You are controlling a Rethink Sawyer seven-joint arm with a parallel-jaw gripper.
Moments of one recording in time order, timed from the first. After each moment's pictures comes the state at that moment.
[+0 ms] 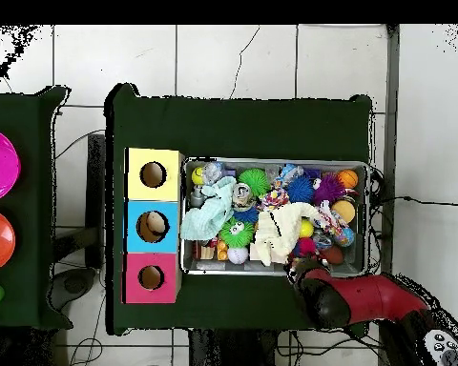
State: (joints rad) arm -0.89 -0.66 0.33 1.96 -0.90 0.23 1.57
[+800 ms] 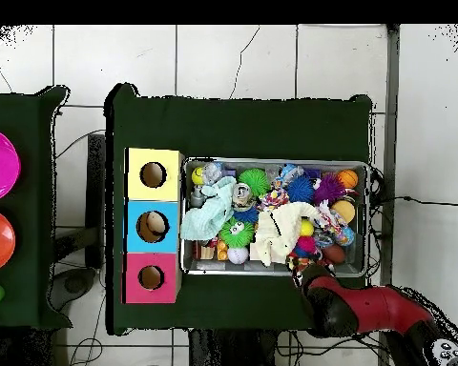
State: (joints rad) arm -0.94 -0.62 0.30 1.96 -0.92 0.12 1.57
